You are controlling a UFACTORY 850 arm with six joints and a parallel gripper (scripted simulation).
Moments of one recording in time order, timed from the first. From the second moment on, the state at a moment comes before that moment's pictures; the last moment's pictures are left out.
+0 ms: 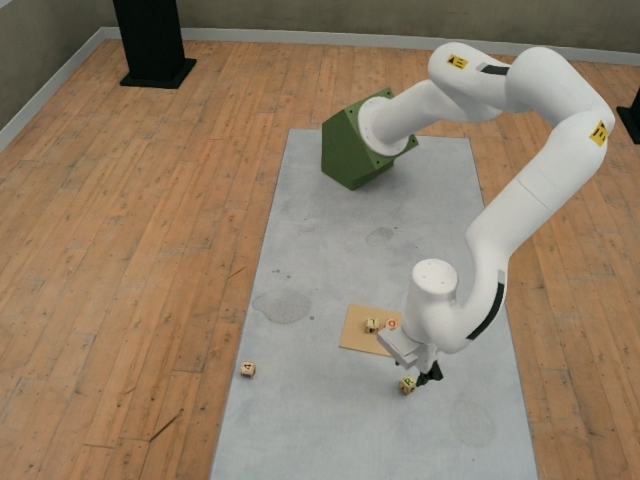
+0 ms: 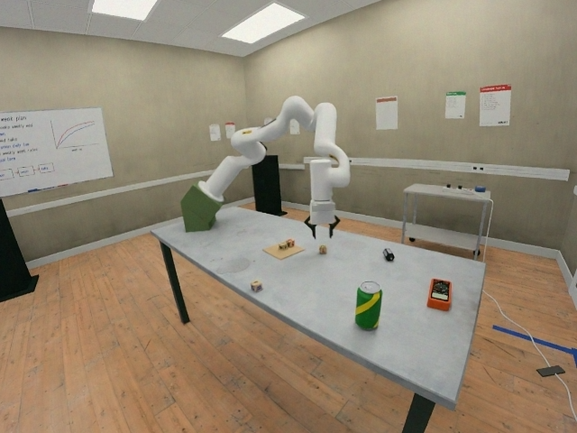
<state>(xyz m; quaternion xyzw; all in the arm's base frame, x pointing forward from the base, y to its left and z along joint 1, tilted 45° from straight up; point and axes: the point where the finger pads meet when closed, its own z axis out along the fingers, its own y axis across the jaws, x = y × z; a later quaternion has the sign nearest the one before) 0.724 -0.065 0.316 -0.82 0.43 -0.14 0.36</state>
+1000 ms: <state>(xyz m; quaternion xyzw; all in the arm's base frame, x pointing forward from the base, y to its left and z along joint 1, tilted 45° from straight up) 0.739 -0.052 0.296 -0.82 0.43 -0.14 0.36</state>
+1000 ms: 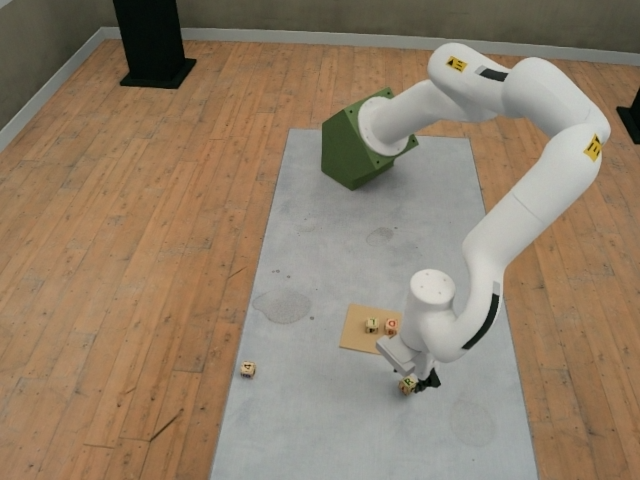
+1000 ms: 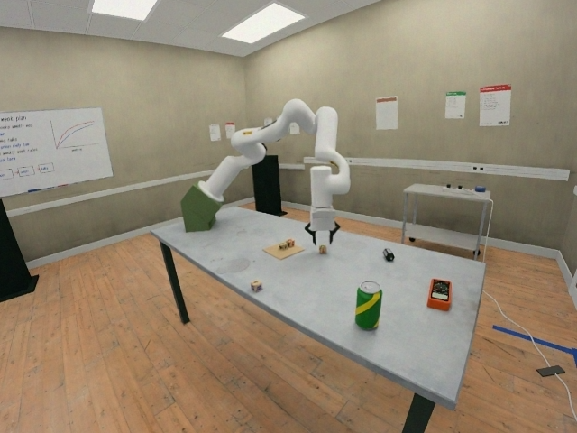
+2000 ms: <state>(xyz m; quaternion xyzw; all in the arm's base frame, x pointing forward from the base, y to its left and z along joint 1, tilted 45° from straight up) 0.748 -0.044 0.284 -0.82 0.43 -0.14 0.36</state>
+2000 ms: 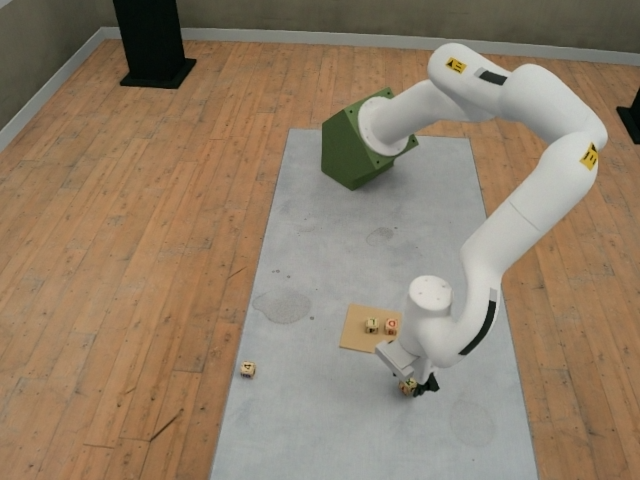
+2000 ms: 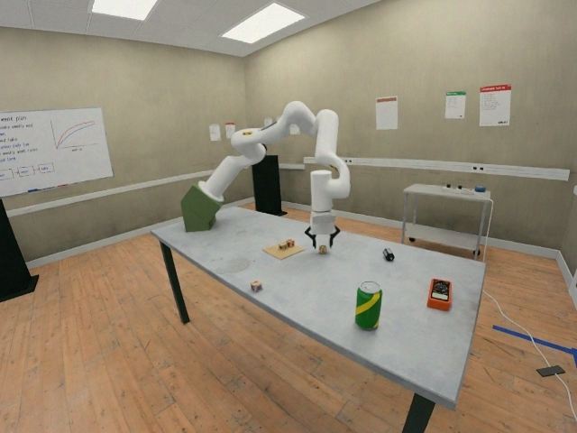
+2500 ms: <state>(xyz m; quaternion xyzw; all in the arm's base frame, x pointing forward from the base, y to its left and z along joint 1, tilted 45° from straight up) 0.758 -0.036 0.271 -0.82 0.43 -0.14 0.36</state>
